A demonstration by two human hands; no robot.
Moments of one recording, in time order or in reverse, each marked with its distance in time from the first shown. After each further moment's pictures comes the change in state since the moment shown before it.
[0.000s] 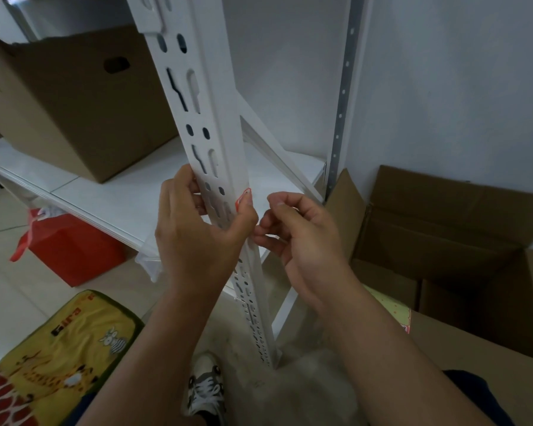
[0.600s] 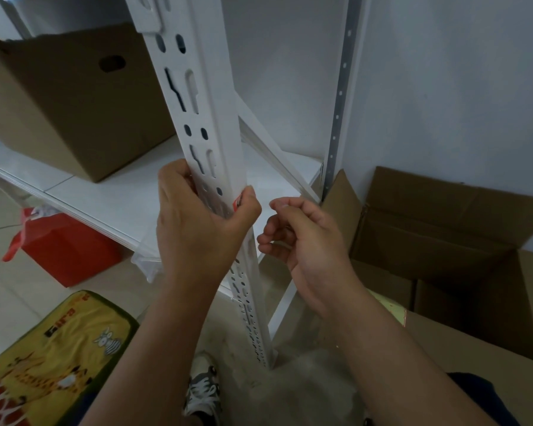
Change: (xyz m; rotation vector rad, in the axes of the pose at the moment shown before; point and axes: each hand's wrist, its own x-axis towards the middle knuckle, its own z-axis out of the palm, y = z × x) left_hand 0.009 0.011 -0.003 -0.032 -0.064 -0.111; right_hand -0.003 -0.001 -0.007 -0.046 0.027 0.022
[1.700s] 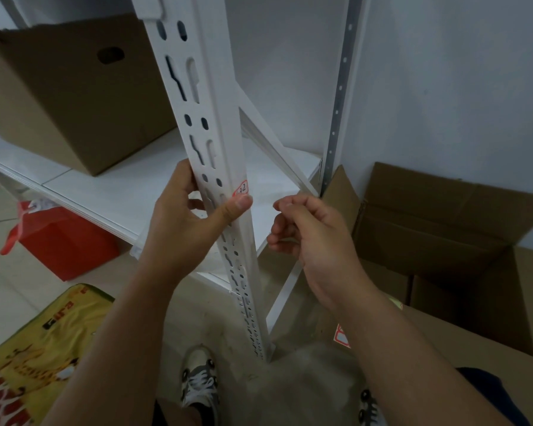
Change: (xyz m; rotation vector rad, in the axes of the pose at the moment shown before) left_hand 0.012 -0.020 -0.018 -0.235 -0.374 -0.052; right_hand -0.008 -0.005 -0.008 -0.184 0.006 -0.036
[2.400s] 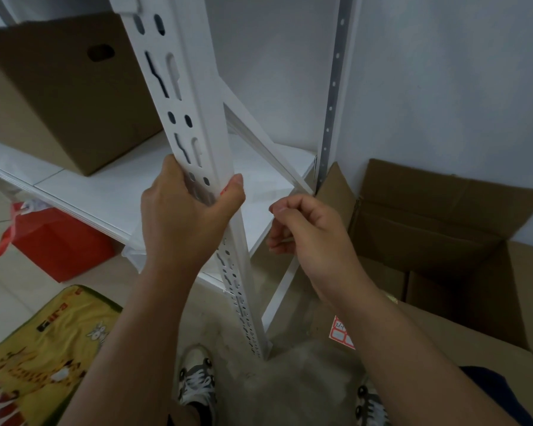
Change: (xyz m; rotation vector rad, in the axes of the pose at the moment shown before) left_hand 0.001 0.014 0.020 0.256 0.268 -0.001; right_hand -0.002 0.001 -0.012 -0.207 -0.024 -0.044
